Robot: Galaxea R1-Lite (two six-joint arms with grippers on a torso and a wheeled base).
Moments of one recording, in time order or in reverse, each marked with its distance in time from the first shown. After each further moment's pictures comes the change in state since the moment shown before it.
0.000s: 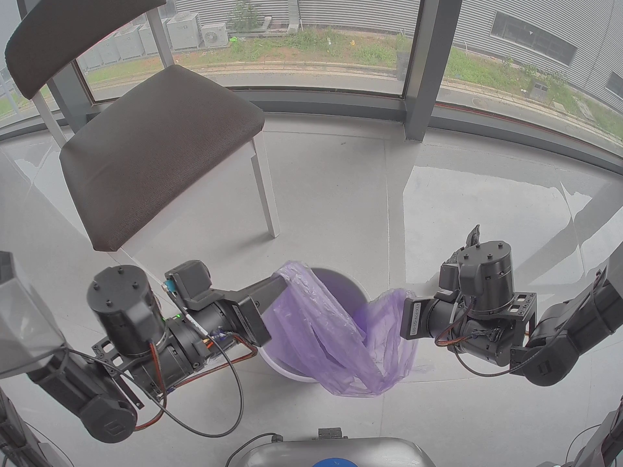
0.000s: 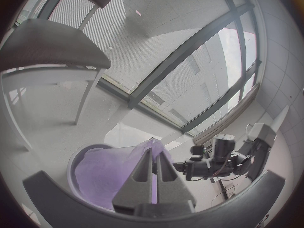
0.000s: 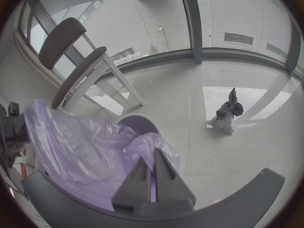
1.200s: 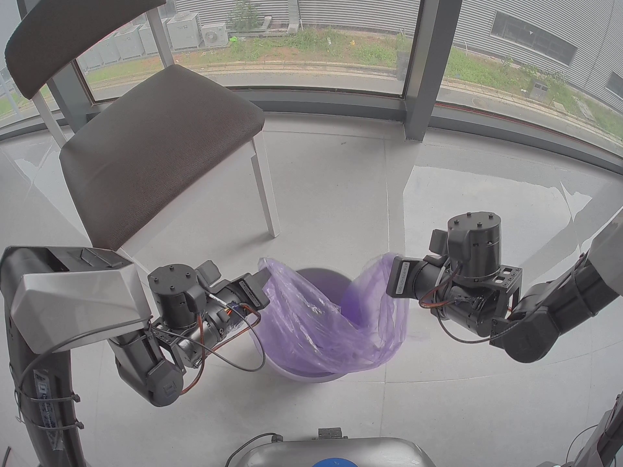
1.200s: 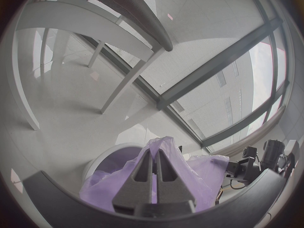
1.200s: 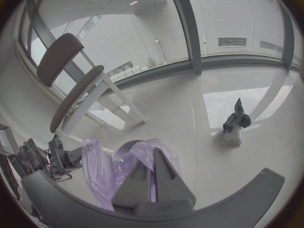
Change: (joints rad) left arm 0.177 0.401 -0.222 -0.107 0.043 -0.185; right arm -0.030 0.079 -0.156 -0.070 -0.020 0.021
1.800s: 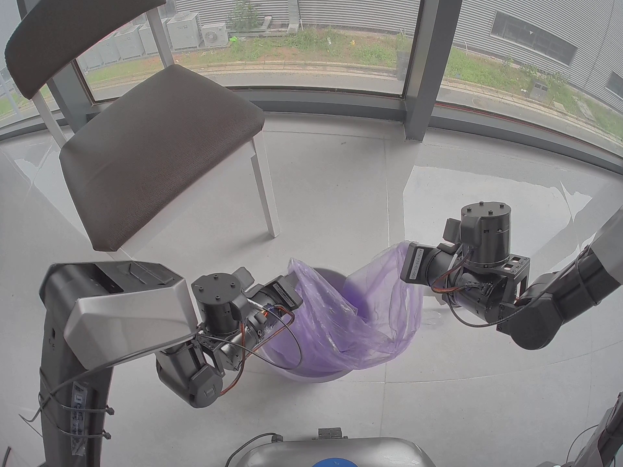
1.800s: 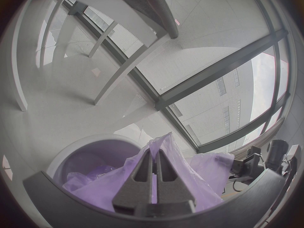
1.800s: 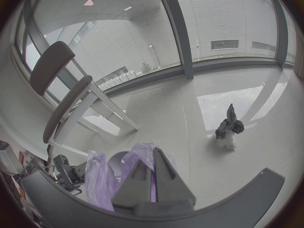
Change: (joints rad) left arm -0.088 0.151 -0.185 0.000 0.093 -0.099; right arm -0.070 -0.001 -0.019 -0.001 0.002 -0.001
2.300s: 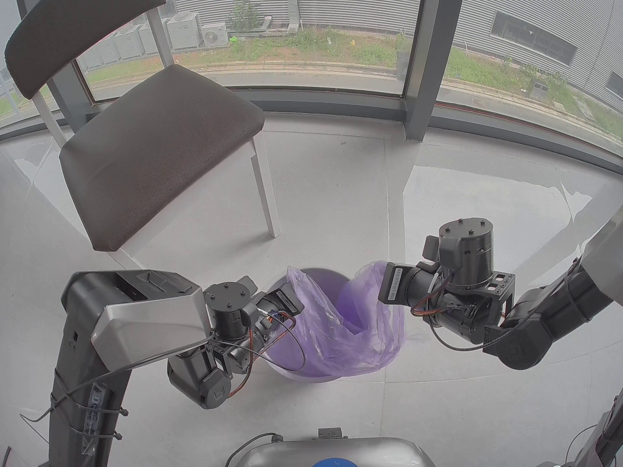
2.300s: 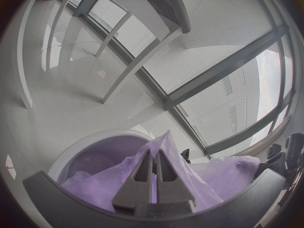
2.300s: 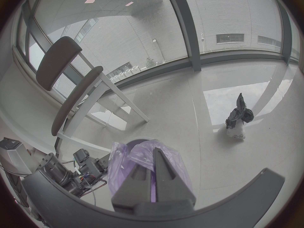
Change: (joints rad) left arm 0.003 0.090 -0.056 0.000 0.057 0.013; right arm 0.092 0.020 0.018 -0.007 -0.001 0.048
